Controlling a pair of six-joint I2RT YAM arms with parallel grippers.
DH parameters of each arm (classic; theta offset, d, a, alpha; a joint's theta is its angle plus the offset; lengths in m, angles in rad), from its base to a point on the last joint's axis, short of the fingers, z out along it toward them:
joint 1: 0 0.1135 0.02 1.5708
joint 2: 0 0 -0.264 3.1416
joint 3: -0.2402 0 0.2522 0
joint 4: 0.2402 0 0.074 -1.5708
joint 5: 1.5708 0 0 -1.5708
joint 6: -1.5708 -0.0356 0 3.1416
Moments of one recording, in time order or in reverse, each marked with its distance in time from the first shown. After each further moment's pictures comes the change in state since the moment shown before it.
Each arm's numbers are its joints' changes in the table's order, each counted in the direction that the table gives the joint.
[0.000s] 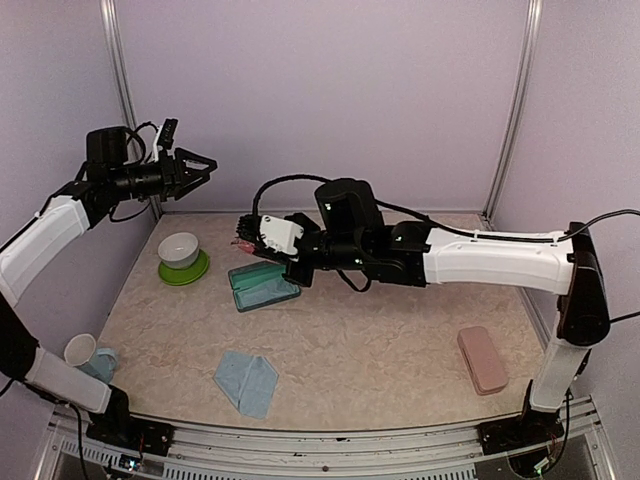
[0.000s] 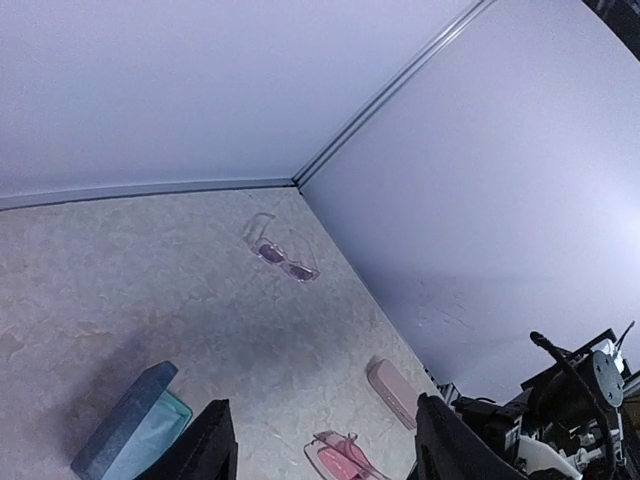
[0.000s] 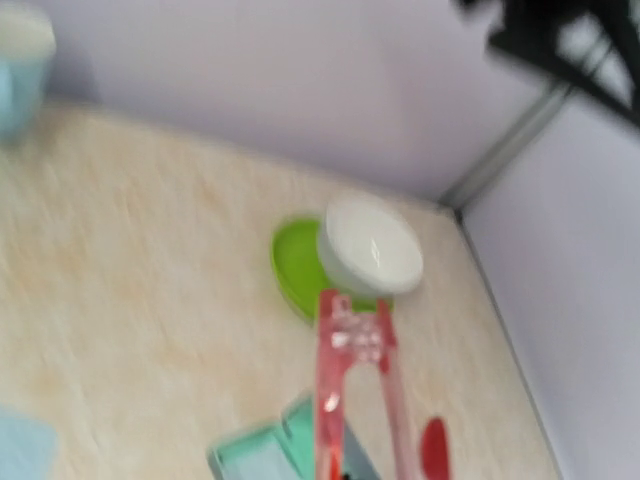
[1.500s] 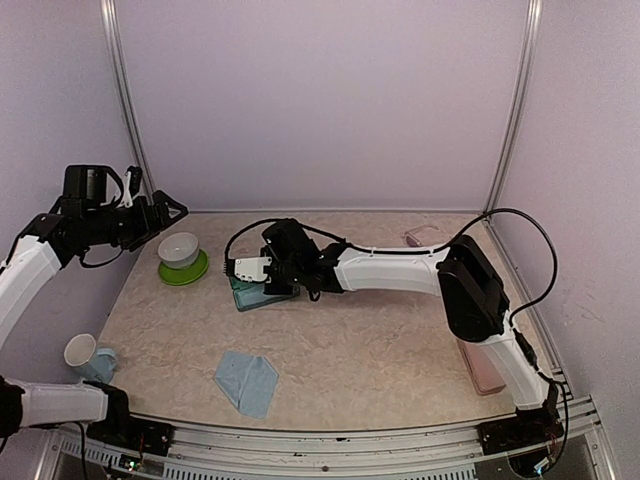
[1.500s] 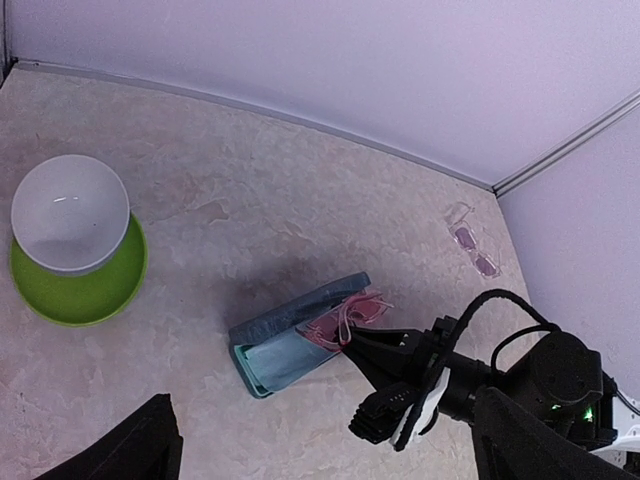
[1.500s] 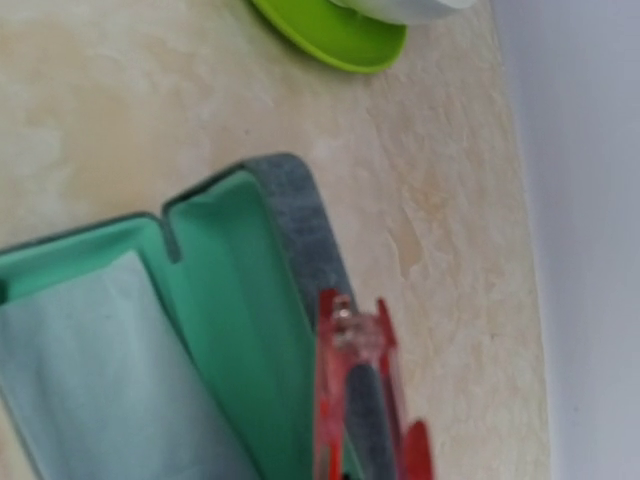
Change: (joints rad) left arm 0.037 0.304 0.224 0.367 -0.508 -0.074; right arm -0.082 -0.618 -0.472 0.145 0.280 0.305
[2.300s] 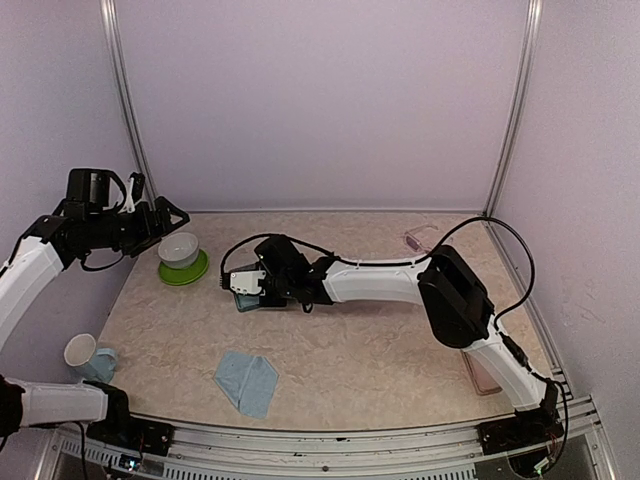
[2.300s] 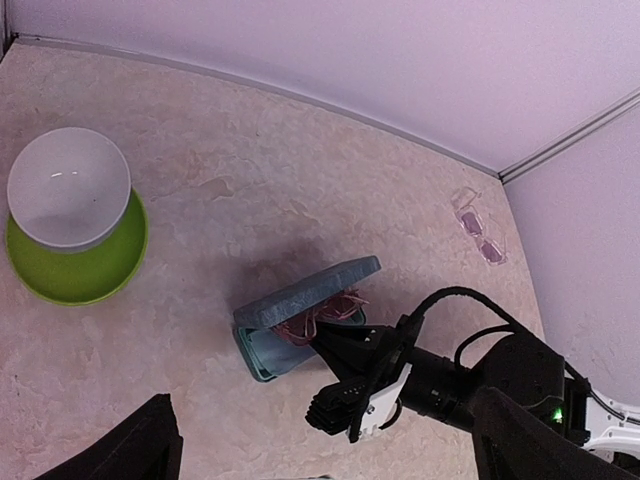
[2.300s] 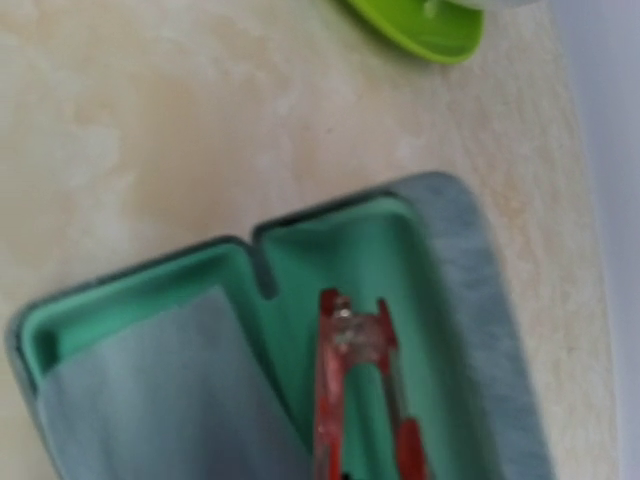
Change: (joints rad) left arm 0.000 0.004 0.024 0.023 0.009 0.001; right arm 0.016 -0.109 -0.069 -0.008 -0.001 -0.038
